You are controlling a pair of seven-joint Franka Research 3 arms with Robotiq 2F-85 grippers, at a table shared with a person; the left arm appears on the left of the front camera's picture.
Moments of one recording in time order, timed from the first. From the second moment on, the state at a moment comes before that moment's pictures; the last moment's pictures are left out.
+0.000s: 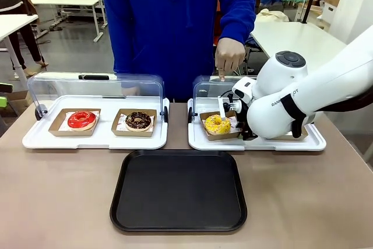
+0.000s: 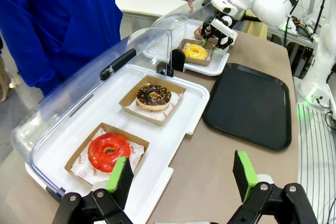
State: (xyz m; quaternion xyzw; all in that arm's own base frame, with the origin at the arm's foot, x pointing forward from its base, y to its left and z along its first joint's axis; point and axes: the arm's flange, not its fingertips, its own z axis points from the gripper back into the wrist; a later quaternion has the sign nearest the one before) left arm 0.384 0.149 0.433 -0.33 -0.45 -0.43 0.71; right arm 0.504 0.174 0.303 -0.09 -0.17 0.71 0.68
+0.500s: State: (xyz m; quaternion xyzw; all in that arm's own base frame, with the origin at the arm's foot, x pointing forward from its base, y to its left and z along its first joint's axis) left arm 0.384 0.149 0.433 -0.33 -0.45 -0.43 0.71; right arm 0.503 0.177 0.301 -0.08 -0.15 0.71 0.69
